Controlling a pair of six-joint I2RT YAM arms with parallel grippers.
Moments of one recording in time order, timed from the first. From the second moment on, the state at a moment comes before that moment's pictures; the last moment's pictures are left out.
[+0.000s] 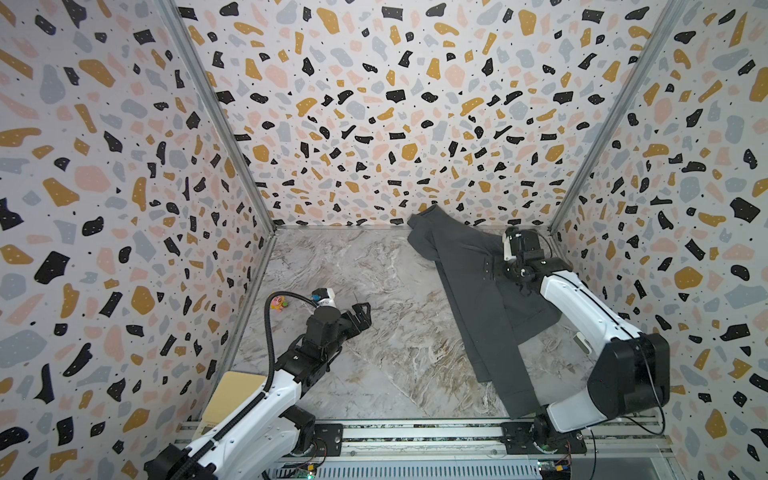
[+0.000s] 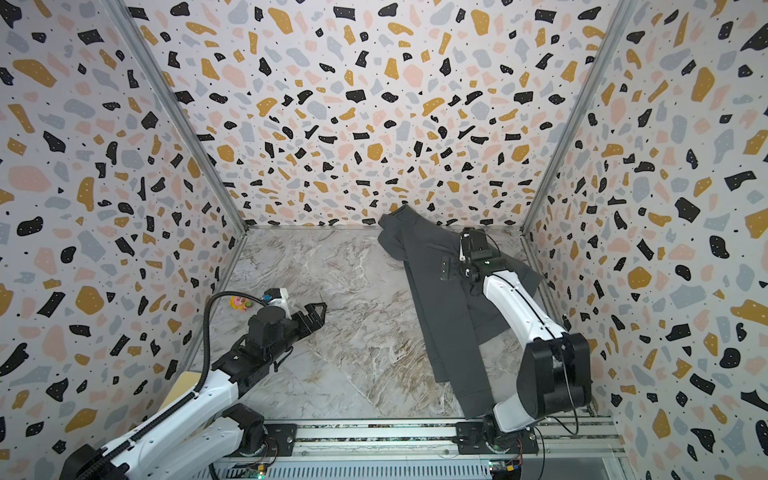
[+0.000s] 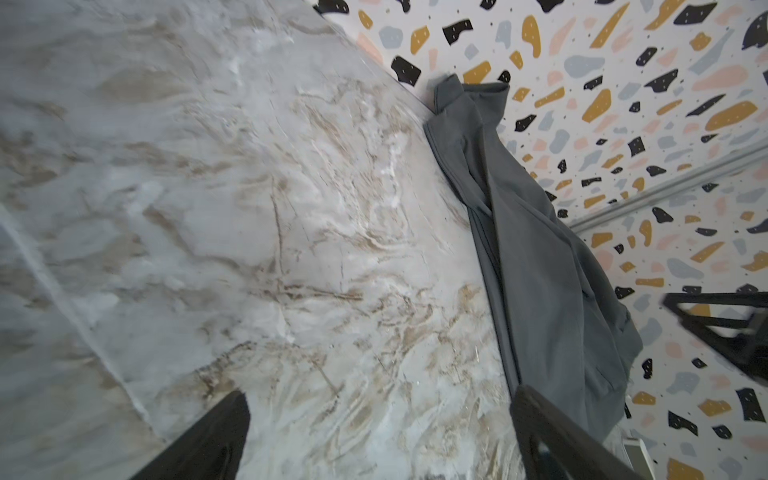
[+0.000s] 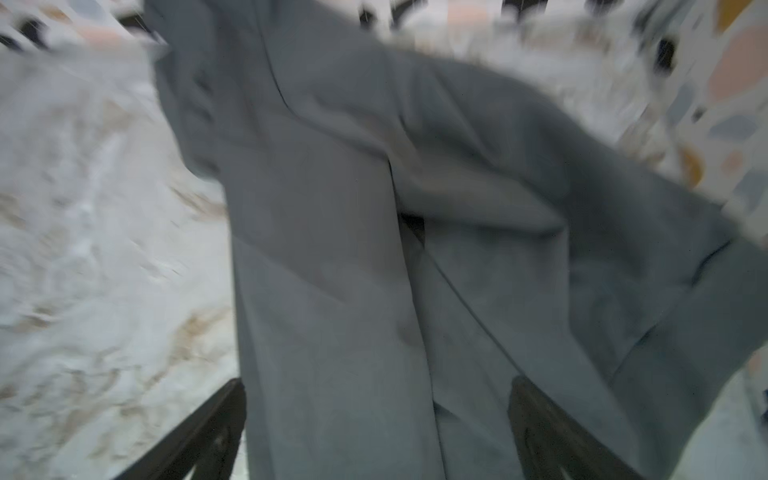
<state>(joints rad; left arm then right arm) -0.47 0.86 0.43 -0.07 -0.08 -0.80 0.21 1.57 1.18 -0.57 0.05 0.18</state>
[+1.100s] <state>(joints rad) -0.48 0.79 0.42 -0.24 -0.25 -0.90 0.94 1.97 1.41 -0.49 -0.13 0.44</state>
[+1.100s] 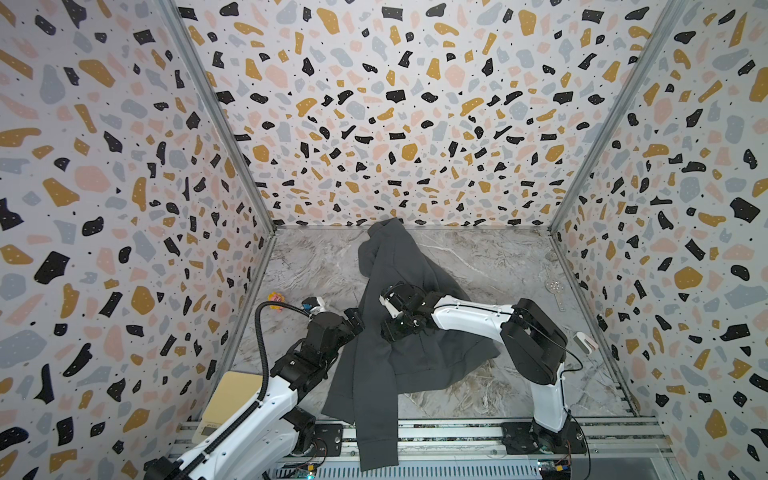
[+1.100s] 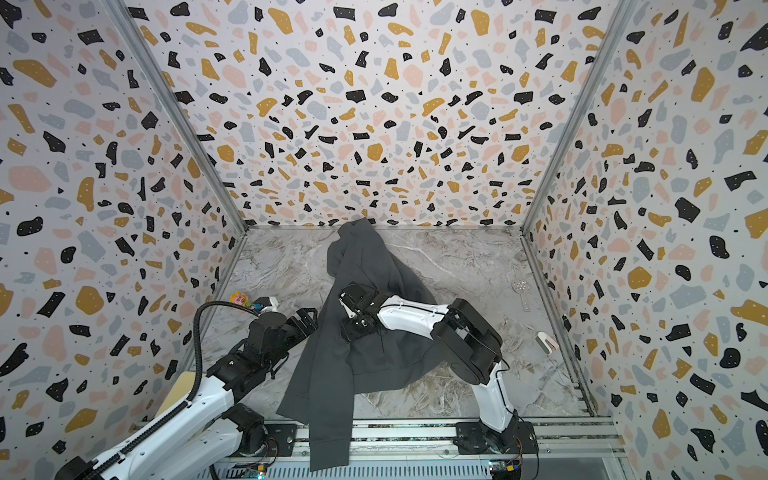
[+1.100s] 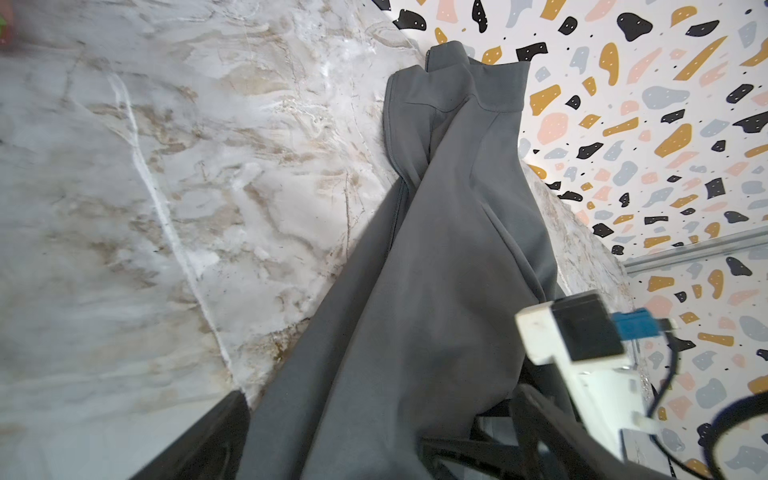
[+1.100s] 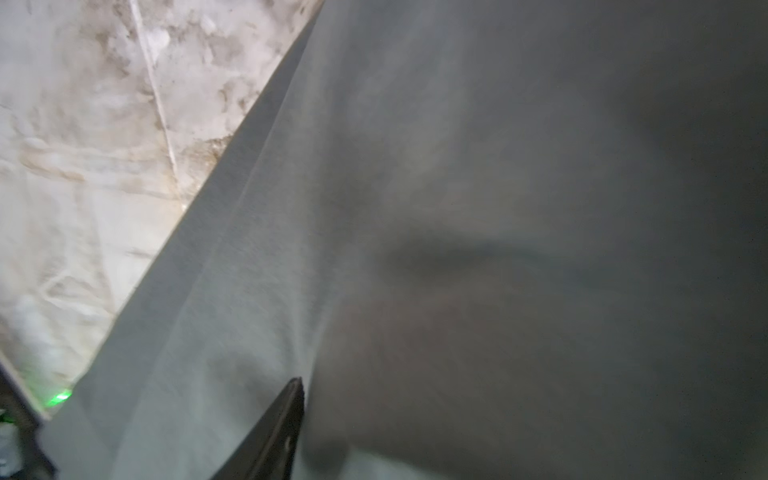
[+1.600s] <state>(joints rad) -0.41 0.82 0.40 -0.31 -0.25 -0.90 1.25 1.96 1.43 -0.55 0.00 0.64</state>
